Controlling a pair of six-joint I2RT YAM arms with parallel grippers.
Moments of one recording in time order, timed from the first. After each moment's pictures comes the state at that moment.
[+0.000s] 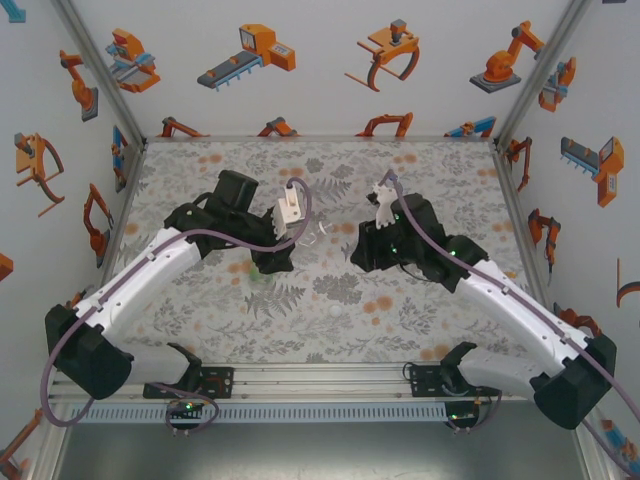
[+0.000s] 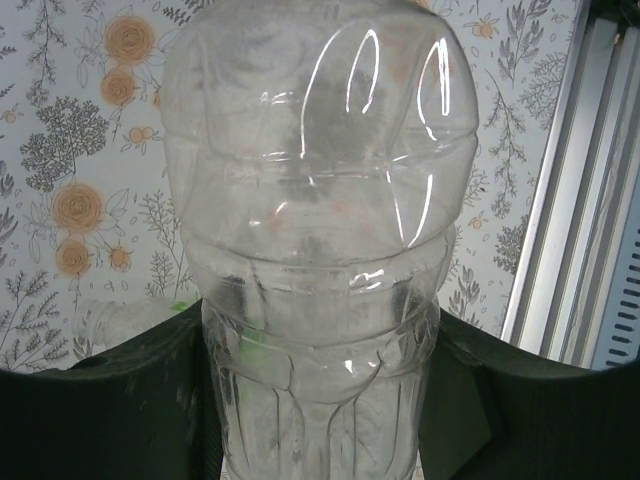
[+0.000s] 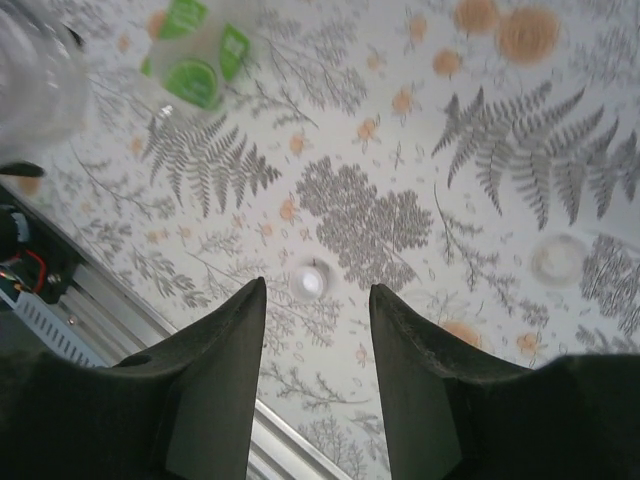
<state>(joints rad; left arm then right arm) -0.63 1.31 1.21 -0.78 0.56 0.55 0.68 1.11 0.98 -0.58 -0.16 0.30</state>
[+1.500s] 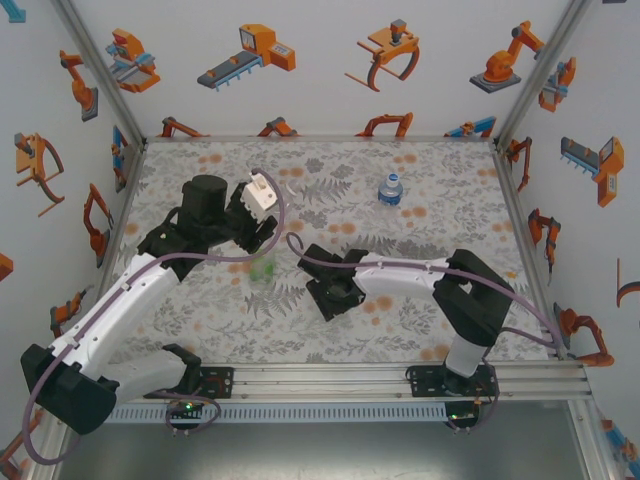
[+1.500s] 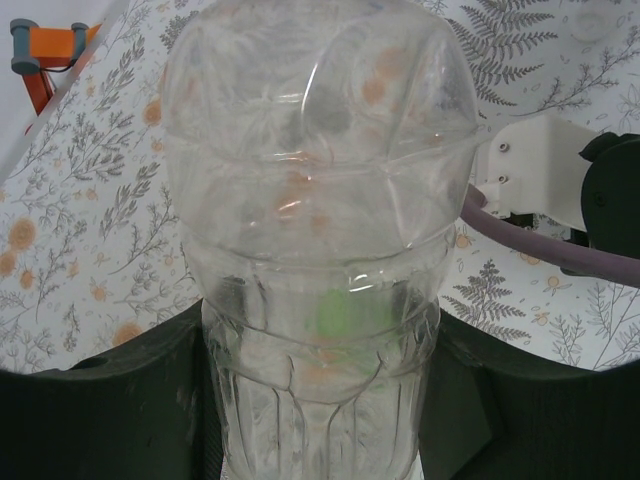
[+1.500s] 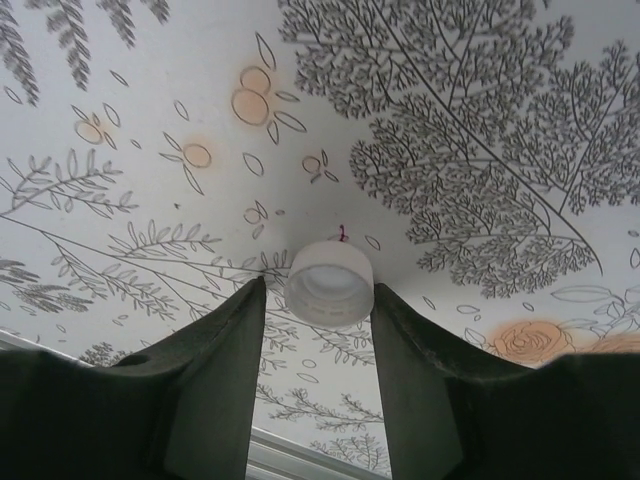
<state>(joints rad) -0.57 1.11 1.06 -0.48 0.20 0.43 1.02 1.74 1.06 -0.62 0.02 0.44</state>
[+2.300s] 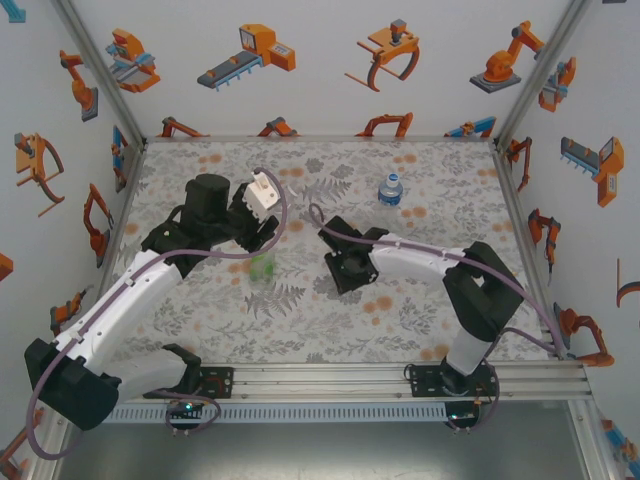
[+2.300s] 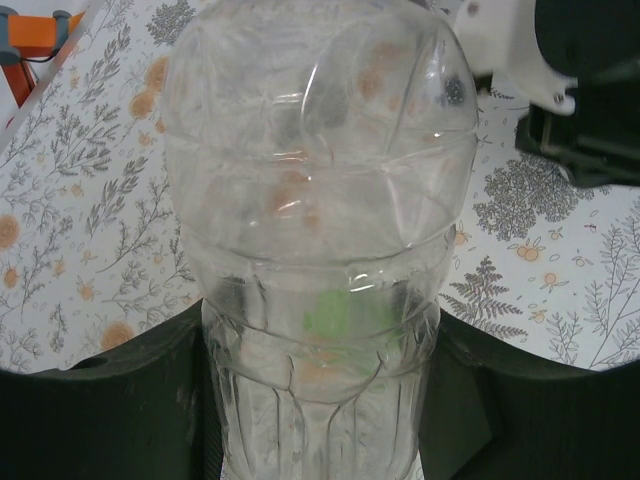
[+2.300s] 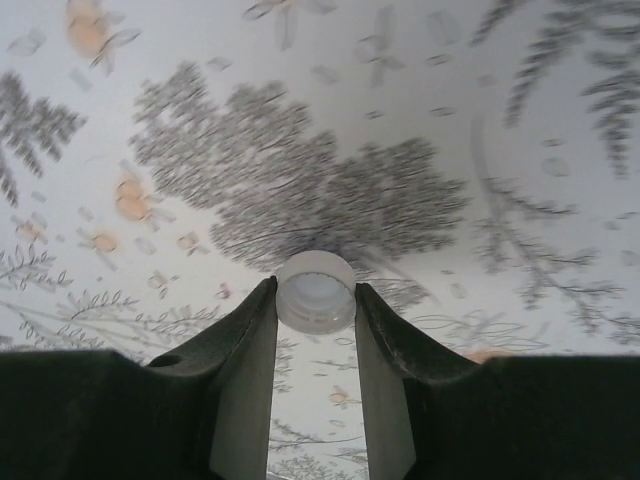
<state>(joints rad) -0.56 1.14 1.06 -0.48 0.21 0.43 0.82 1.71 1.08 -0.61 0.02 0.37</state>
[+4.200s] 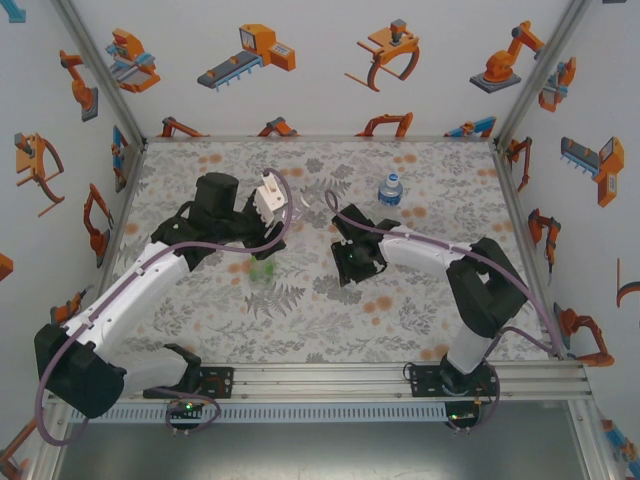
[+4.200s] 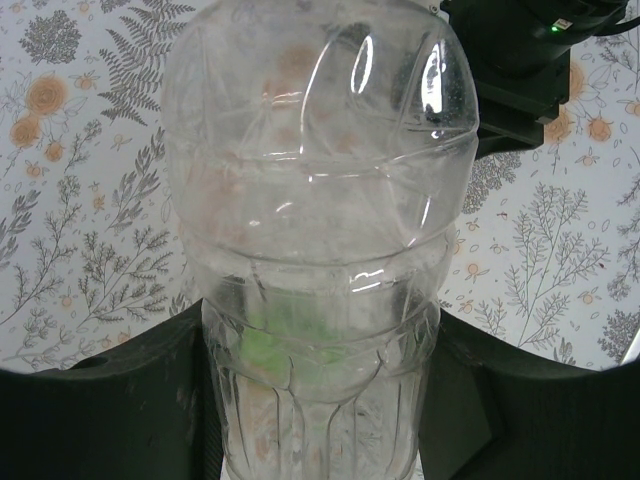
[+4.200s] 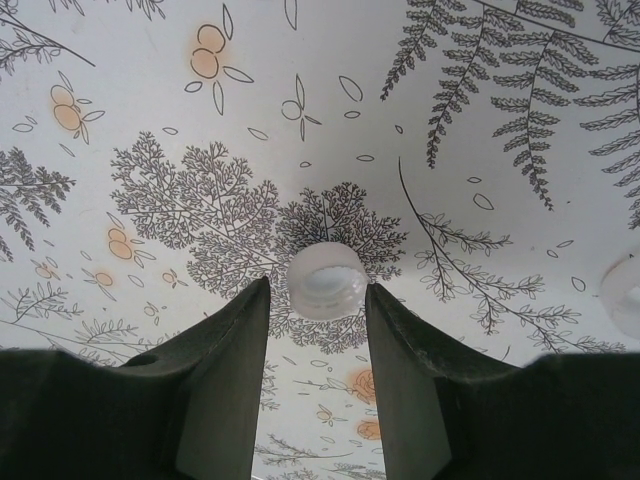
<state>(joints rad) -0.56 1.21 1.07 -0.51 0.39 0.42 0.72 1.72 1.07 -0.57 -0.06 0.38</state>
